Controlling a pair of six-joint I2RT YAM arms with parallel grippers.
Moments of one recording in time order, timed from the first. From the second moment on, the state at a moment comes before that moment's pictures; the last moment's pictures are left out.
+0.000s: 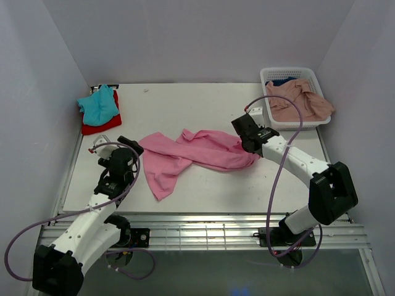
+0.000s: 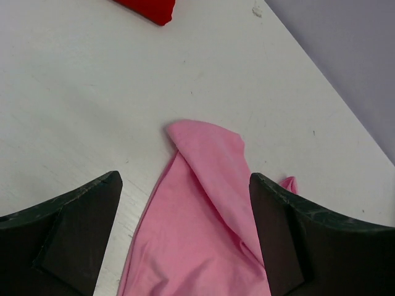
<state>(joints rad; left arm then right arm) -0.33 0.78 0.45 -0.06 -0.66 -0.84 0.58 1.51 1.08 -0.59 0.67 0.32</state>
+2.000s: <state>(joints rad) -0.33 1.74 0.91 0.41 -0.46 -0.10 0.64 2.12 1.62 -0.18 -0.51 0.10</state>
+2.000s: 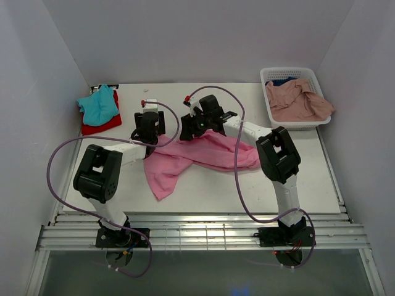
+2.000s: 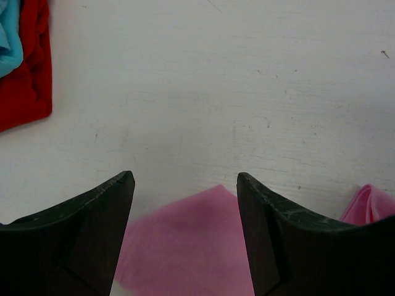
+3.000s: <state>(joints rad) -0.33 1.71 0.89 0.40 -0.46 -0.11 0.64 2.17 1.62 -0.19 -0.40 0.08</state>
